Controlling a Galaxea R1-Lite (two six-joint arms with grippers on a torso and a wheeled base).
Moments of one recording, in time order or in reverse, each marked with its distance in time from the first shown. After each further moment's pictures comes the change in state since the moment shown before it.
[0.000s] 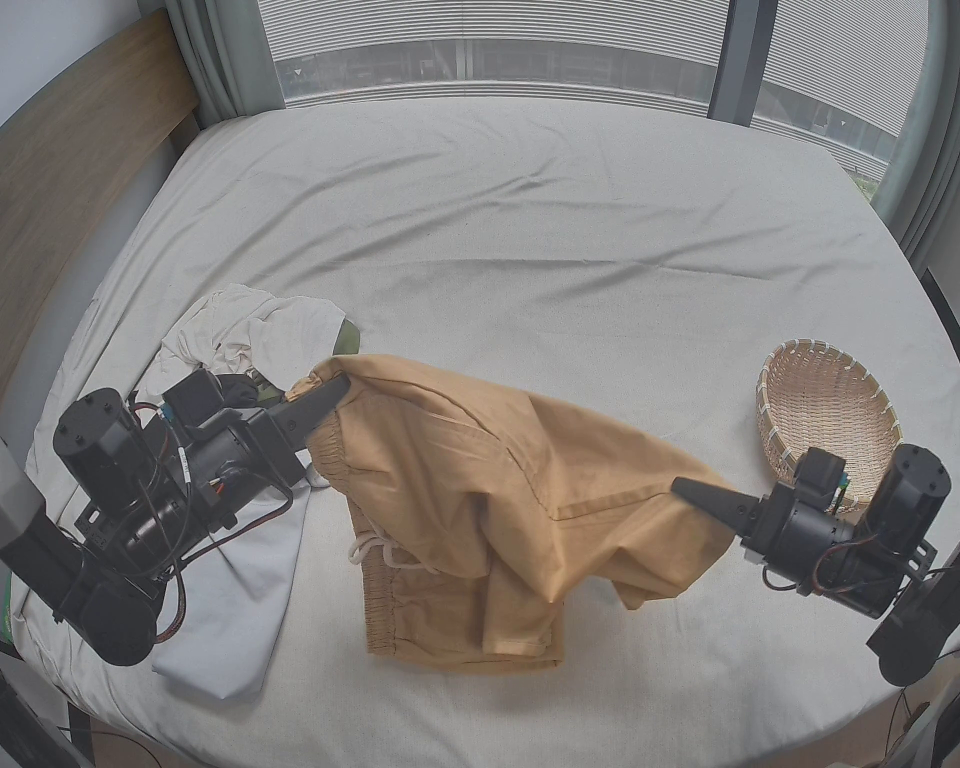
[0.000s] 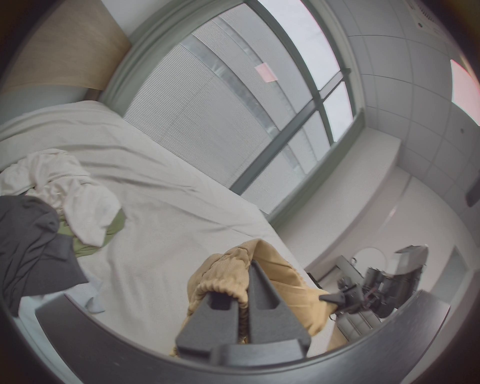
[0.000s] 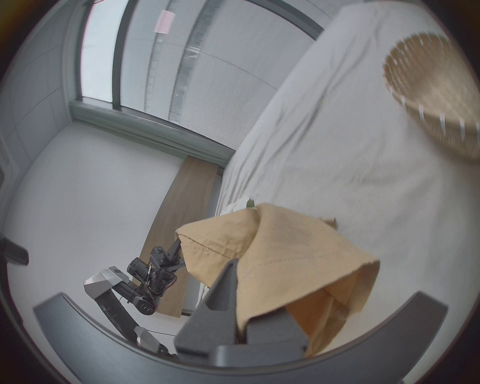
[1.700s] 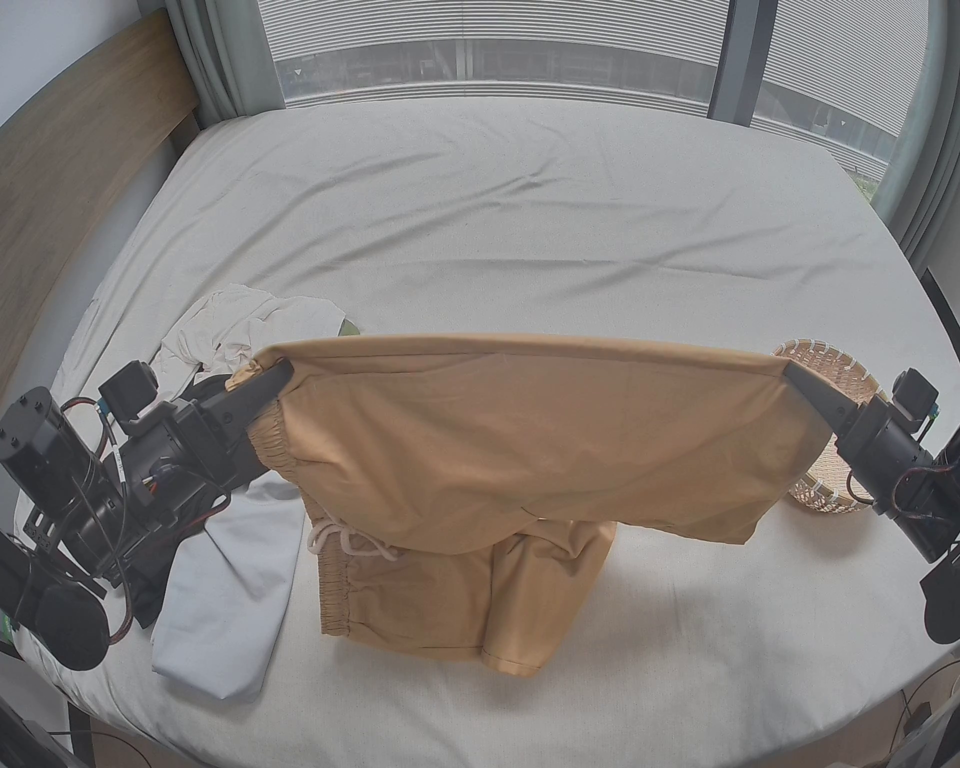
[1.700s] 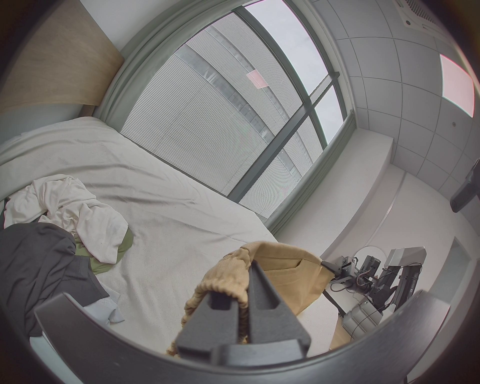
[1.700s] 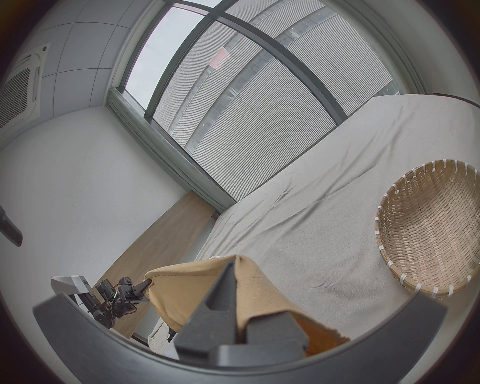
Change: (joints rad) left arm 0.119 -0.122 0.076 0.002 -0.060 0.000; right arm -0.253 -0.146 -0.076 0.003 0.006 -0.173
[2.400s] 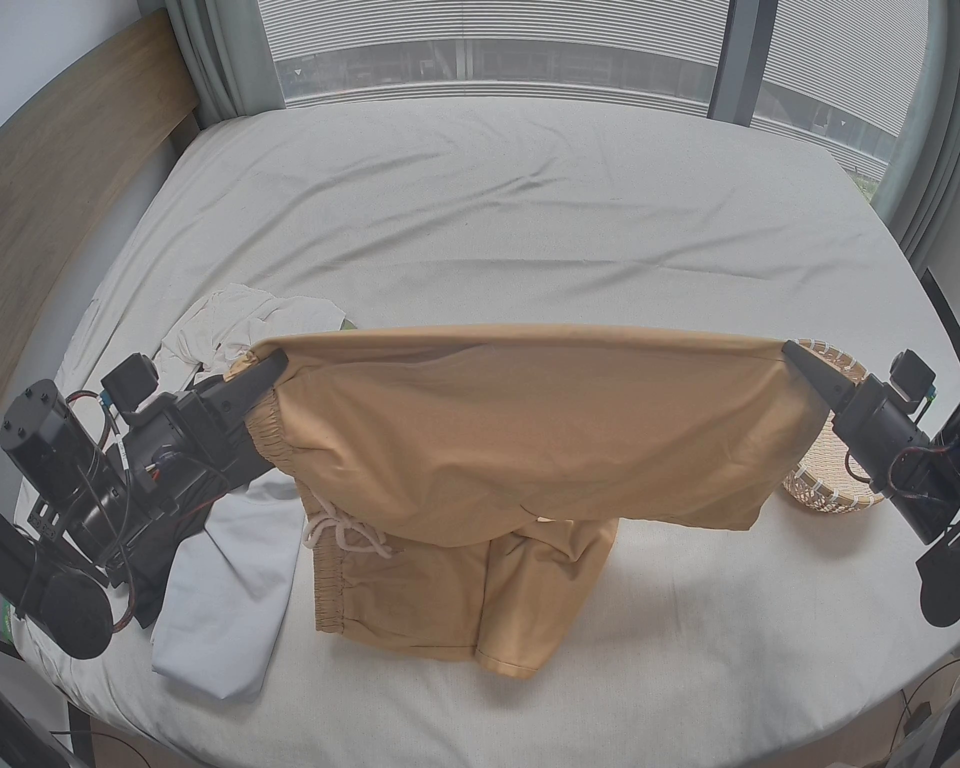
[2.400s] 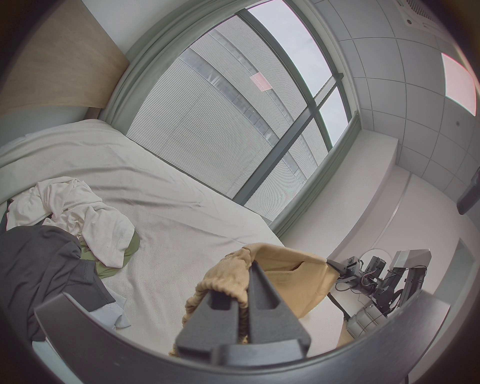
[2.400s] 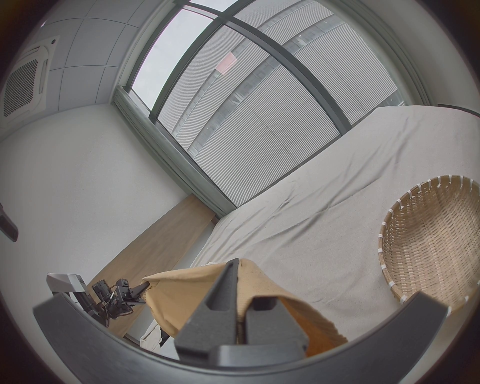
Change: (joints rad) left arm 0.013 0.044 -0.045 0.000 0.022 -0.007; right arm -0.007 0.047 -0.091 0.006 -0.004 -0.032
